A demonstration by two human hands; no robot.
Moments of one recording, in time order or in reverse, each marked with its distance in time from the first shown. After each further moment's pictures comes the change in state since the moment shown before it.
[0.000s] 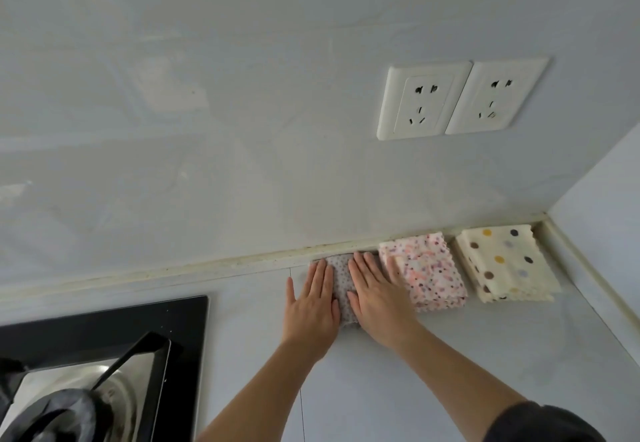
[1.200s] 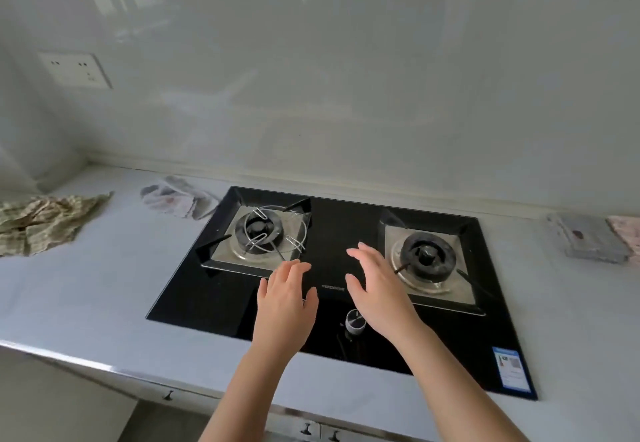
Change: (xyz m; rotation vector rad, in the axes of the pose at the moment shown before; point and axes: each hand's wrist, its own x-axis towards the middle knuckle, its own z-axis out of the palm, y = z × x) left_hand -0.560 -0.418 -0.136 -0.405 0.451 -0.418; right_hand -0.220 -0.622 -0.177 0.714 0.025 -0.180
